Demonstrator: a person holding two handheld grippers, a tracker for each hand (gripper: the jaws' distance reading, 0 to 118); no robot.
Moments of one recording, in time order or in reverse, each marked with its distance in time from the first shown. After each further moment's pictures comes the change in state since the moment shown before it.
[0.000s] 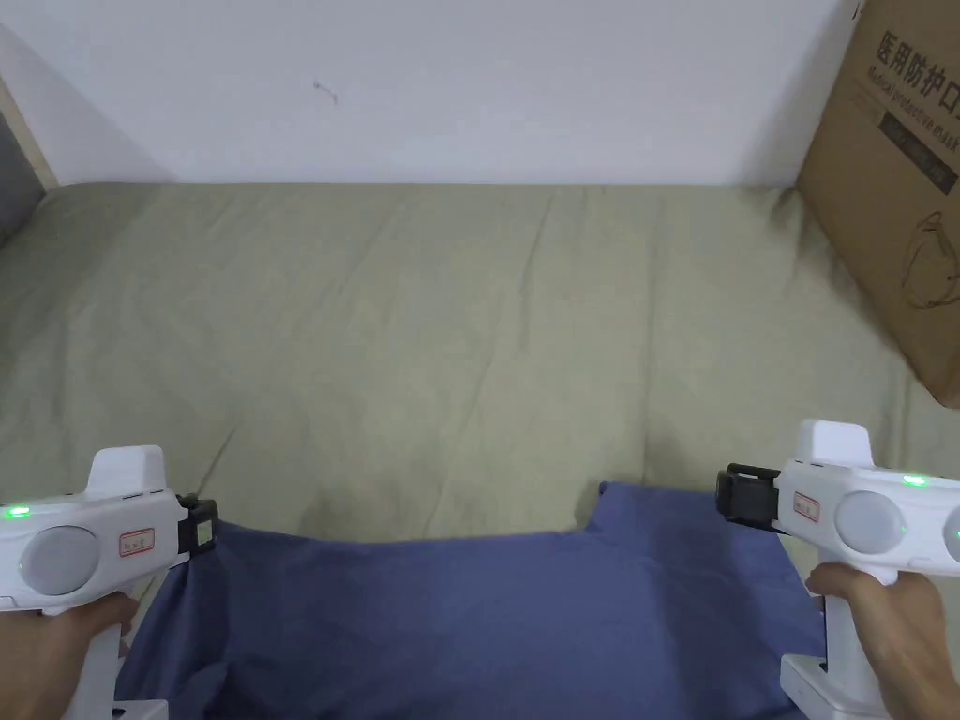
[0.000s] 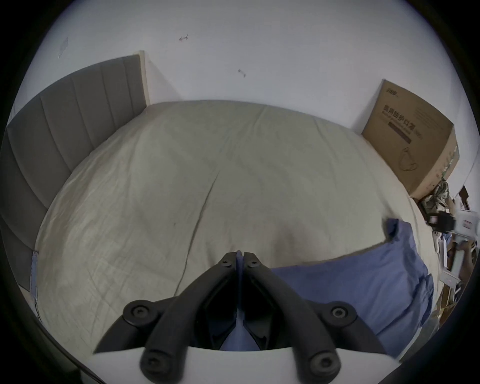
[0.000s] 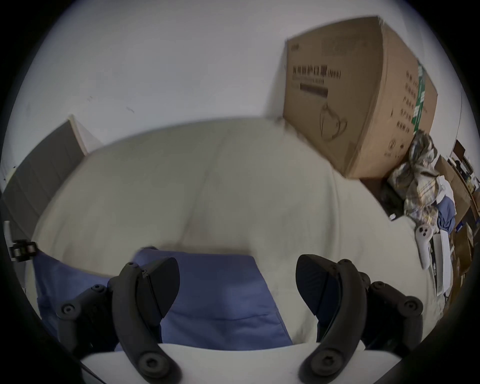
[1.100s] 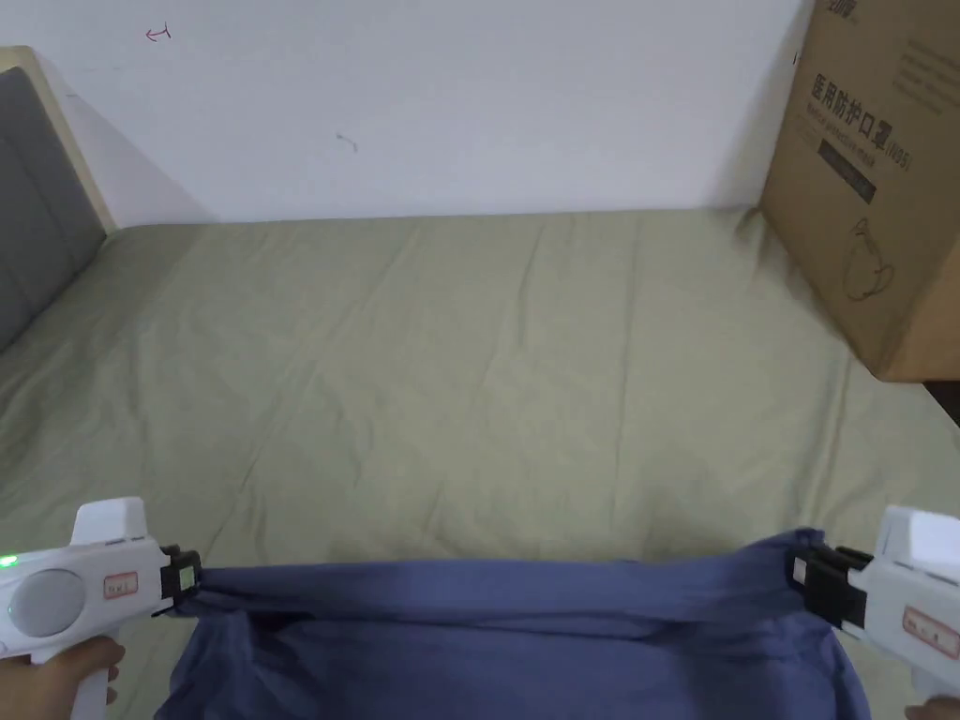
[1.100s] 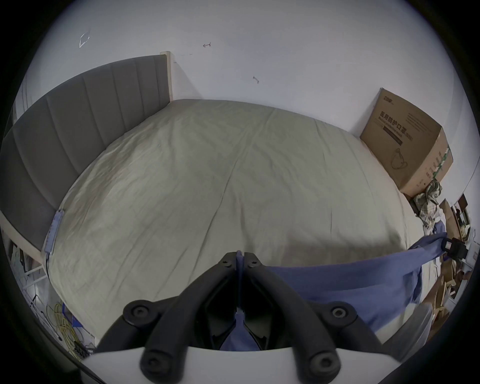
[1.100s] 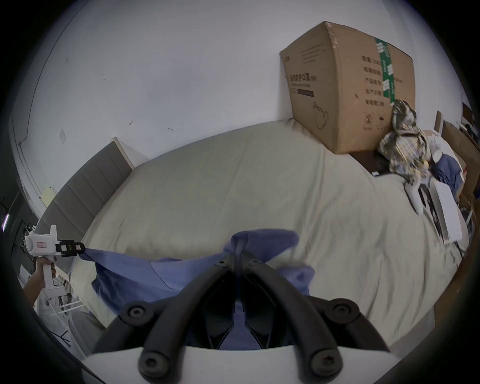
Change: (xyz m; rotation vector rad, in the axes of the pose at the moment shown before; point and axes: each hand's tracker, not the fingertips) left arm -0.035 -0.103 0.126 -0.019 0.044 0.065; right arm 0.029 -0.162 0.230 0.141 0.240 -0.102
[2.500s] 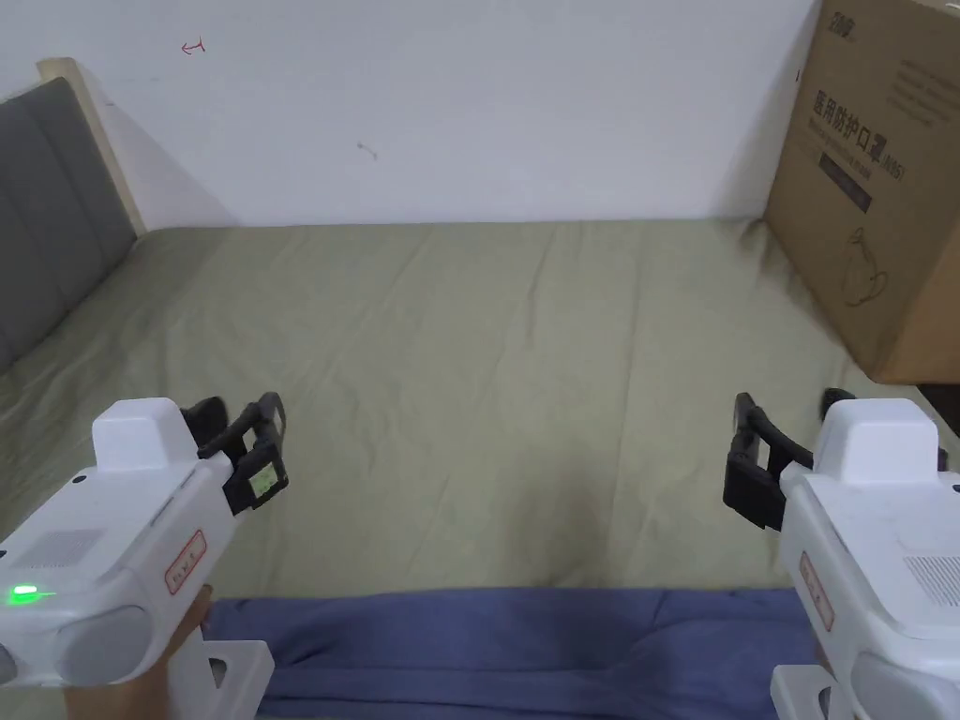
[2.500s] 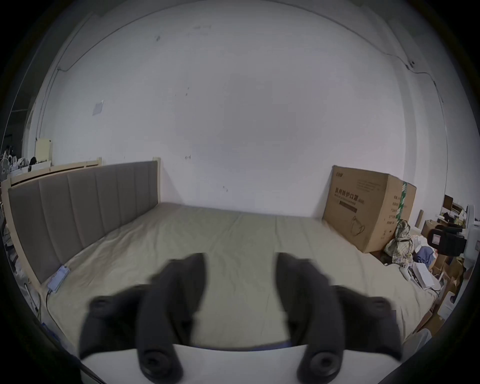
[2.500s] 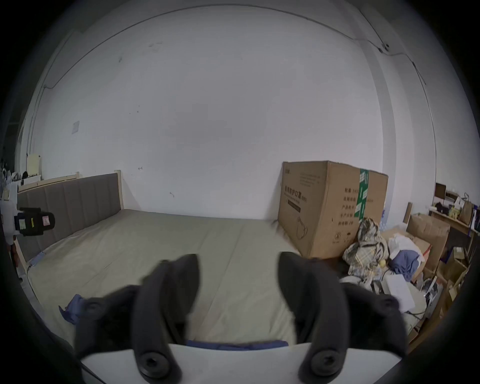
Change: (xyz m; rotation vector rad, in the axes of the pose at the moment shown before) left arm 0.090 -0.013 0.142 0.684 -0.104 -0.077; right arm -0.126 0.027 0.083 0.556 -0.194 0.297
